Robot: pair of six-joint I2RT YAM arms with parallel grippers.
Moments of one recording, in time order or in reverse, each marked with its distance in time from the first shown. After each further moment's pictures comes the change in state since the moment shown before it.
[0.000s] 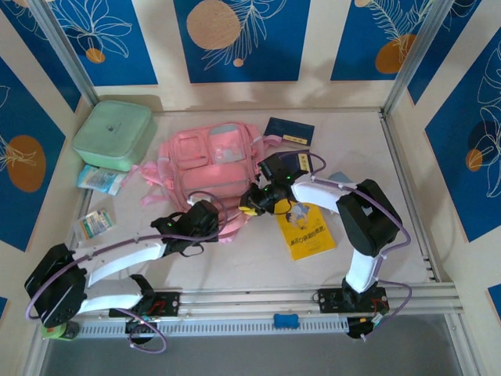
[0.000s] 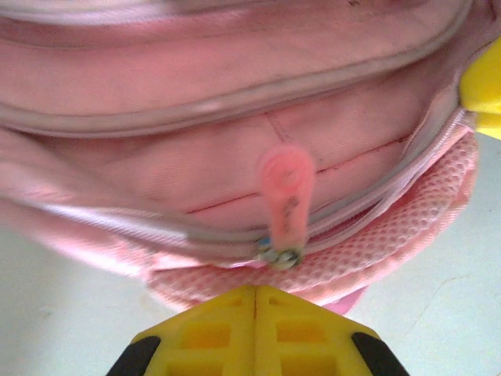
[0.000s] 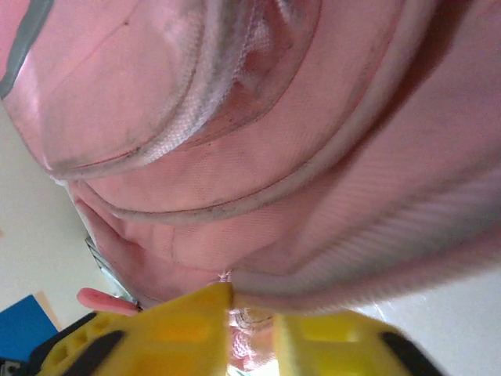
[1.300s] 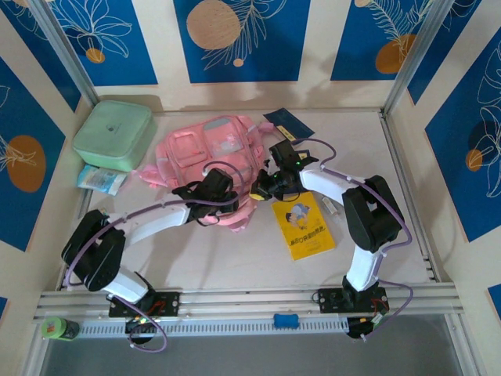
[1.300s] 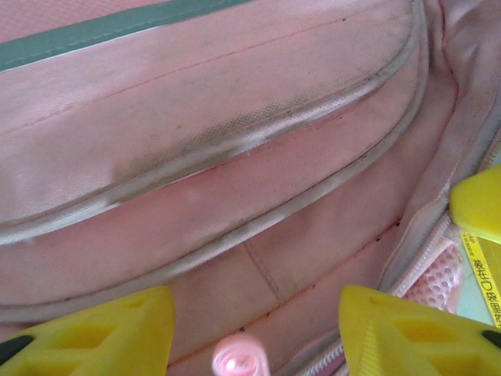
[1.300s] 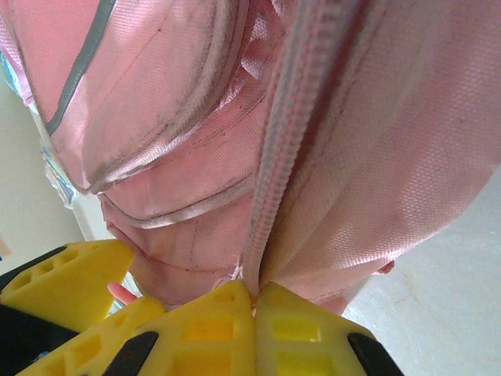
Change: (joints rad) left arm 0.113 0.373 0.322 0.080 0.065 0.098; right arm -0.097 0.015 0.094 -0.087 -0.004 -0.124
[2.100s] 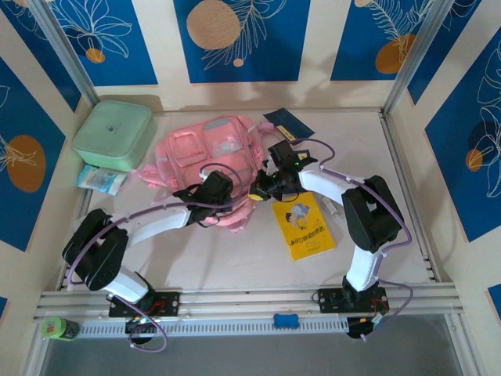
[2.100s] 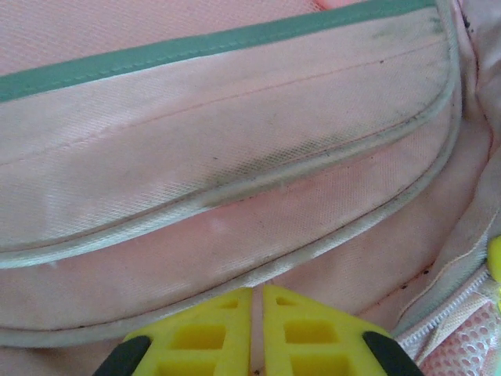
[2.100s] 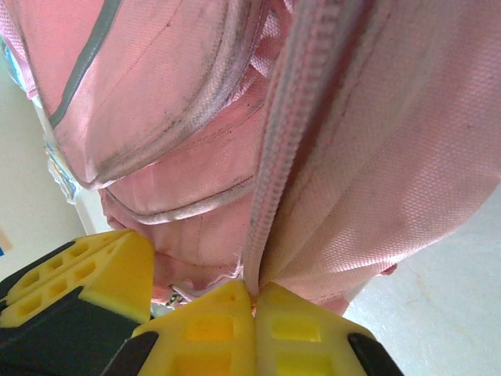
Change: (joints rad) left arm -0.005 -0.013 -0.049 0.056 -0.099 -0.047; right arm 0.002 0.000 0.000 0.008 -0.008 0.000
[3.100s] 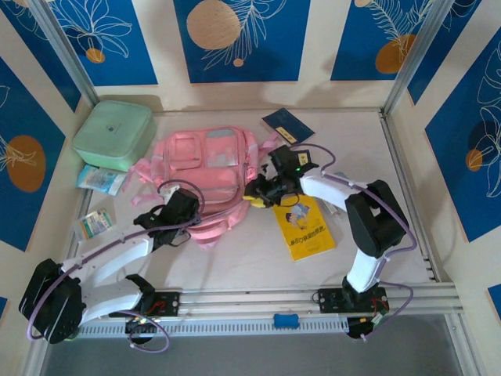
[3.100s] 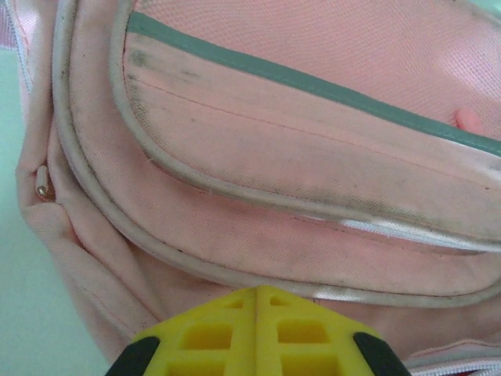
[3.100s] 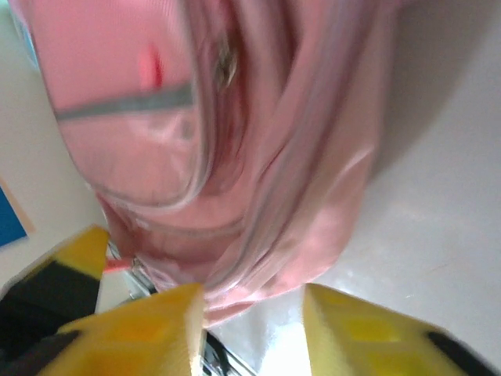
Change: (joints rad) left arm 0.106 -0.417 -0.291 -0.116 -0.085 -0.159; right arm 0.058 -0.053 -0.074 0.057 -0.034 0.084
